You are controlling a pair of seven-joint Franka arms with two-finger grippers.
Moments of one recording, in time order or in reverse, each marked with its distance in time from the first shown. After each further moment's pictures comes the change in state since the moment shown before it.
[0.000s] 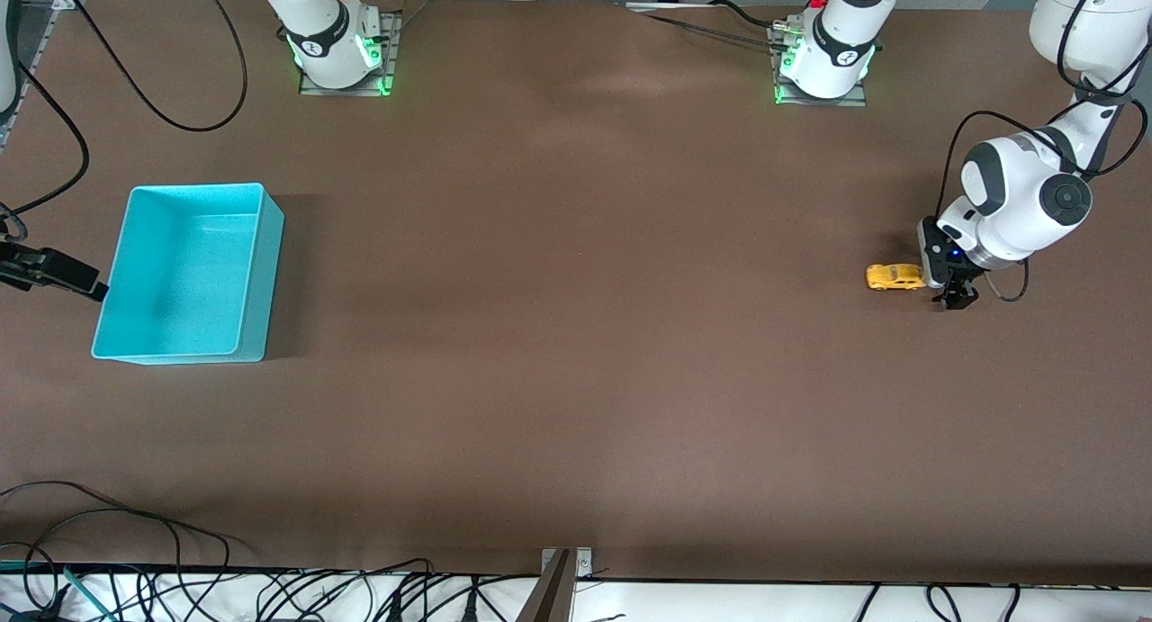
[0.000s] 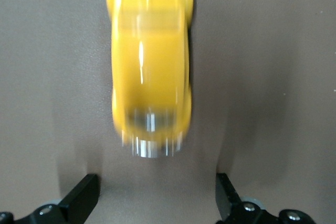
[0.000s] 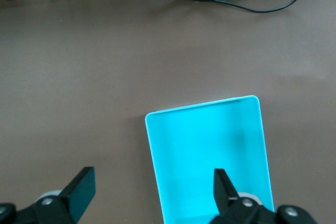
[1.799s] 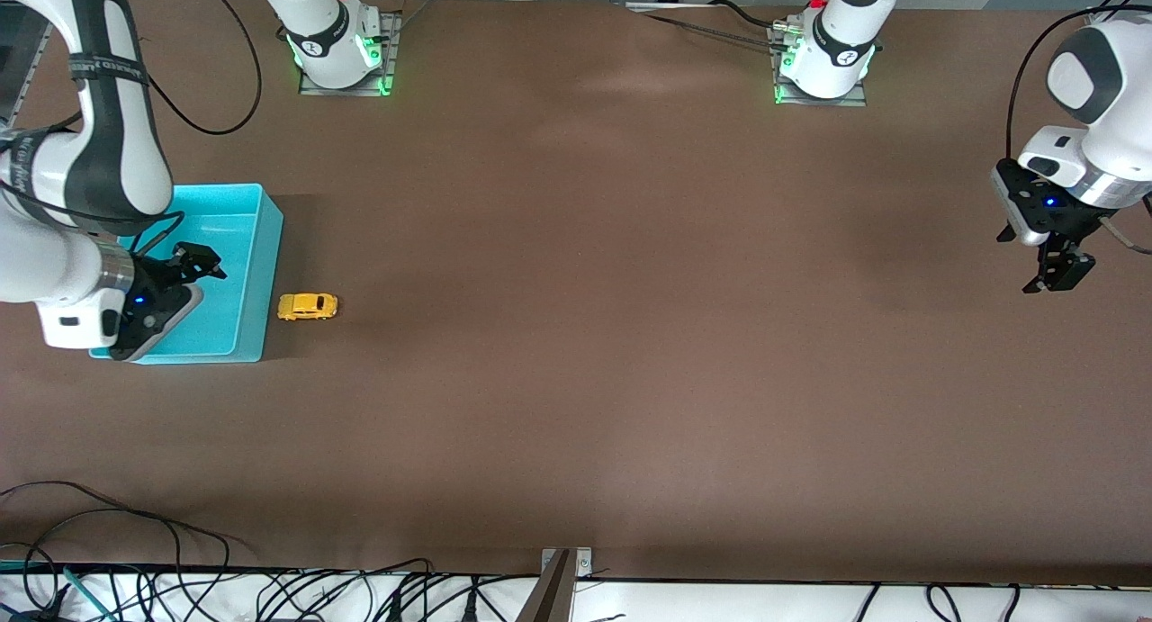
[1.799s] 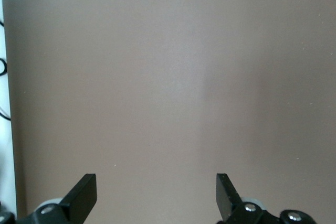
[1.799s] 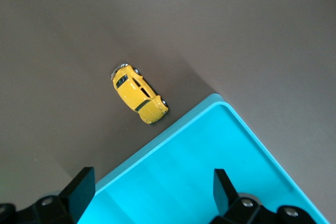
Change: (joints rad) left arm -0.194 -0.502 0.094 0.093 -0.012 -0.349 -0.140; right arm 0.059 0.114 0.012 -0.268 -0.002 0.133 -1.048
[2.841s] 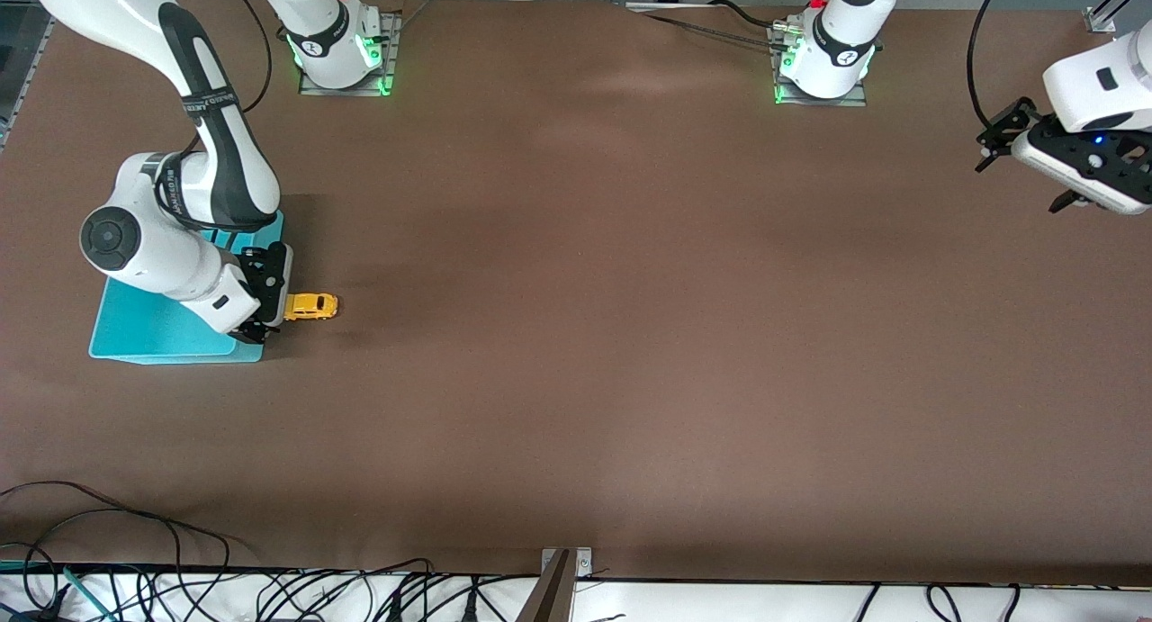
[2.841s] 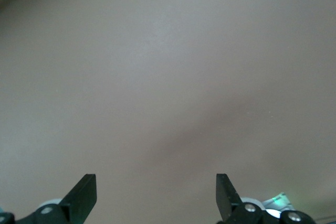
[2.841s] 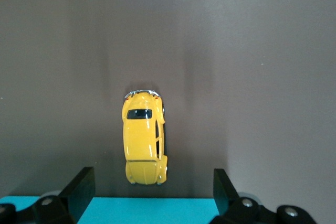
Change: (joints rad) left arm -0.077 -0.016 -0.162 0.533 -0.007 -0.827 -1.093; right arm 0.007 0.012 0.093 -0.300 0.000 0.426 -0.504
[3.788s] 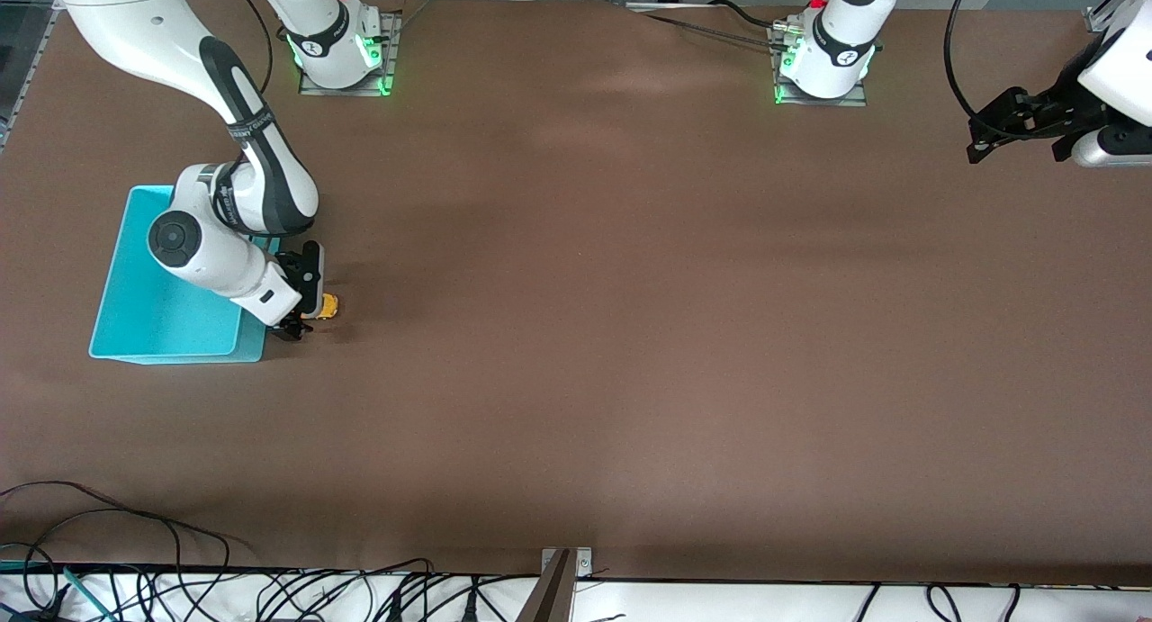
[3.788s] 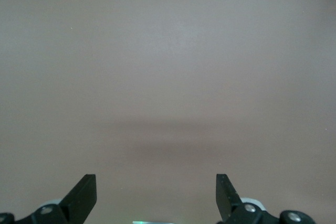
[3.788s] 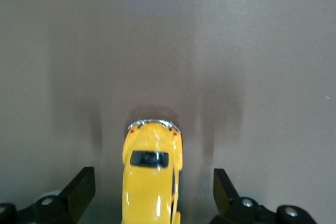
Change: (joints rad) left arm 0.007 0.061 -0.063 0.173 -0.048 -0.117 -0.649; right arm 0.000 0.089 0.037 -0.089 0.000 0.195 -0.055
